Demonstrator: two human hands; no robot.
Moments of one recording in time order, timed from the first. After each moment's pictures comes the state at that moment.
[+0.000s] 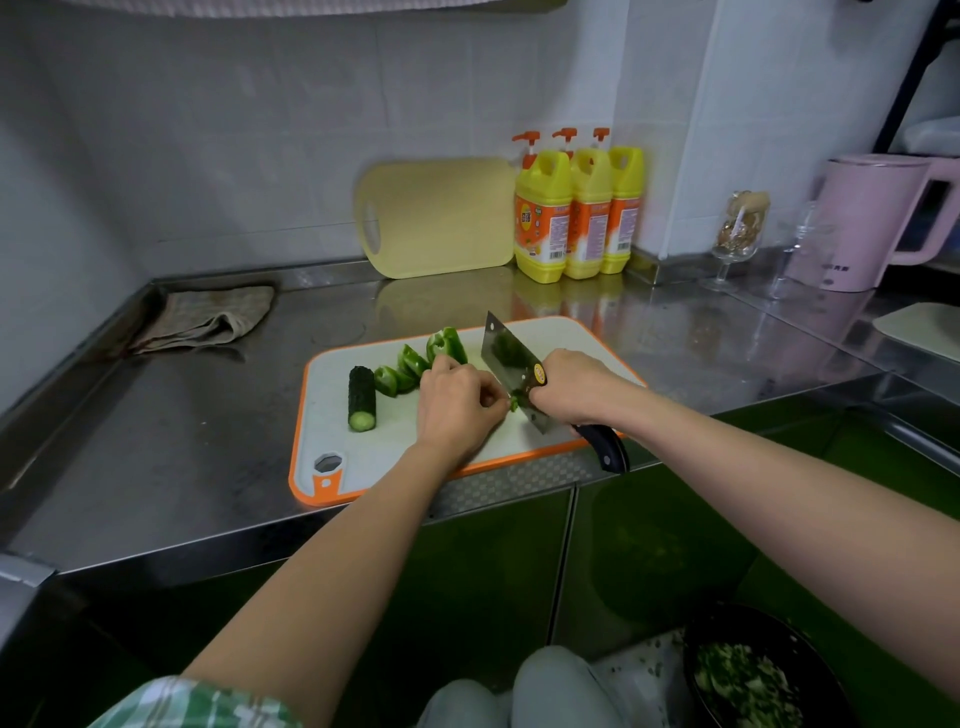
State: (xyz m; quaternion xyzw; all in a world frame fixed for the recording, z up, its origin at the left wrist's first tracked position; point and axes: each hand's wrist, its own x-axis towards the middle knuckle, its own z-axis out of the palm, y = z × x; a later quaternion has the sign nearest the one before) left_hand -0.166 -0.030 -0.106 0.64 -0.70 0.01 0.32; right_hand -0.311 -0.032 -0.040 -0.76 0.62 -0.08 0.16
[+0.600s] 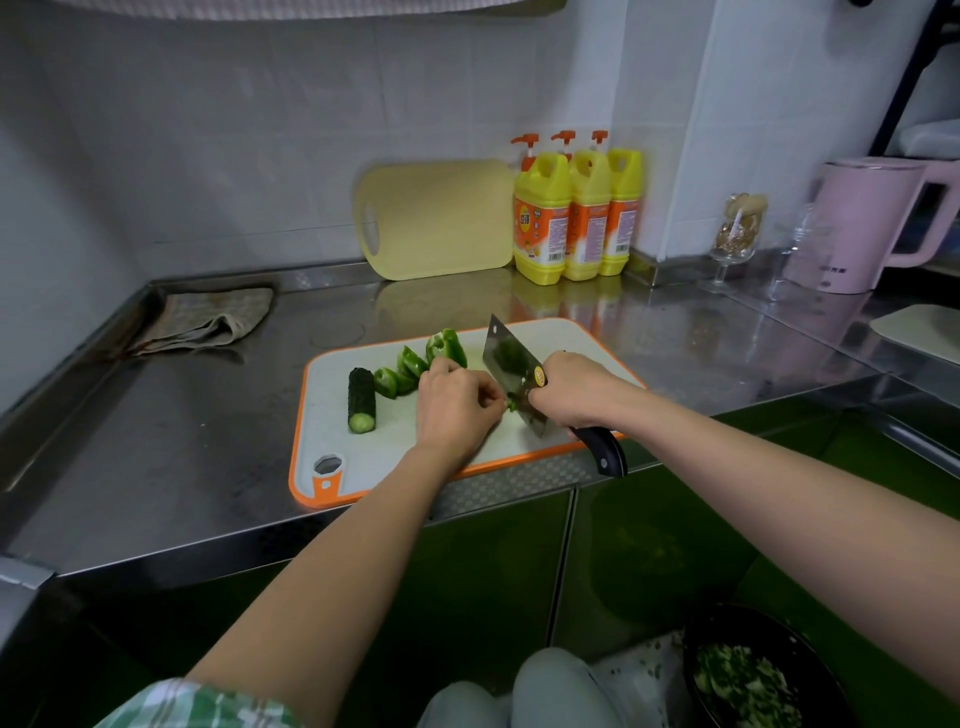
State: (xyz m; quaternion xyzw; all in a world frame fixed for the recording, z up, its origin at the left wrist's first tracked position) left_hand -0.166 -0.030 -0.106 0.65 -0.68 0.01 0.34; right_hand -0.312 -0.025 -0.037 -0.76 0.62 -0.09 0.19
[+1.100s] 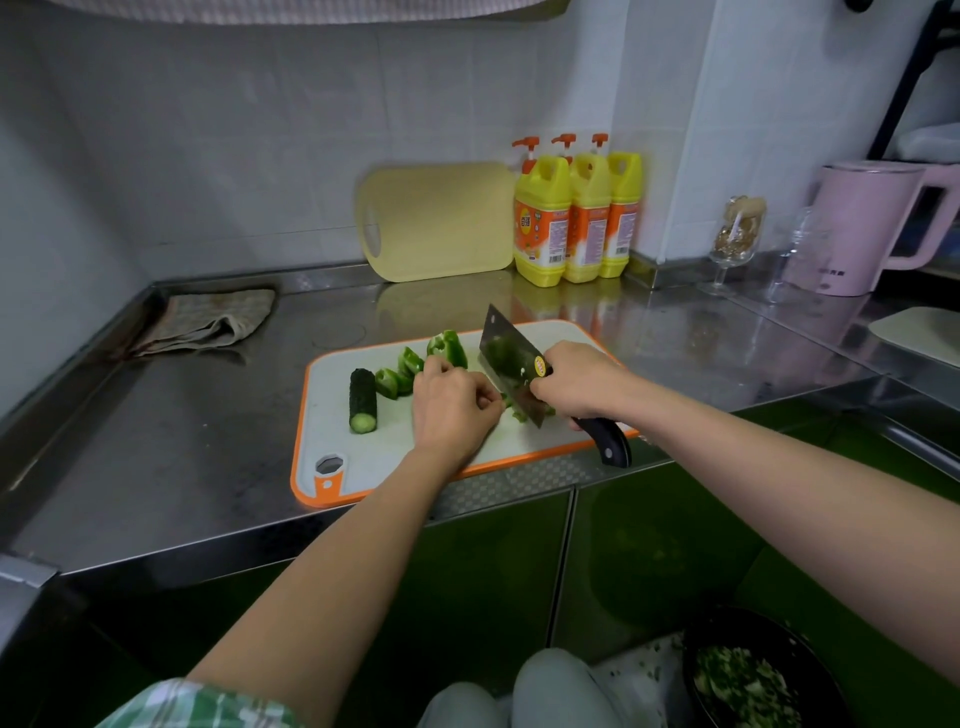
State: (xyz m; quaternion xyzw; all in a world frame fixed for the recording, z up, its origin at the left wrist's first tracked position) left_hand -0.164 -0.028 -0.108 0.66 -0.67 0.04 0.34; right_hand -0.315 -0.022 -0.025 -0.75 0.61 -0.11 0.21
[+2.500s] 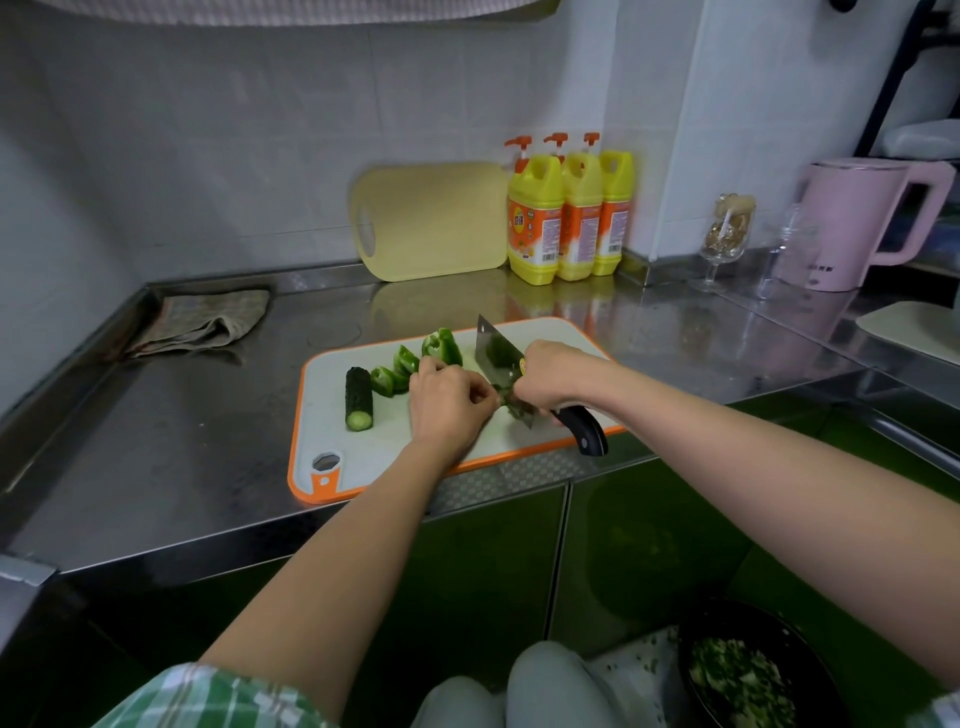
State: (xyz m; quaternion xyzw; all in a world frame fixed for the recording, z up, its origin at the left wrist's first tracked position) left_hand -0.161 -0.041 -0.116 0.69 -0.65 0.01 0.32; right_hand -0.298 -0.017 -0.017 -0.77 0.61 -0.03 0.17
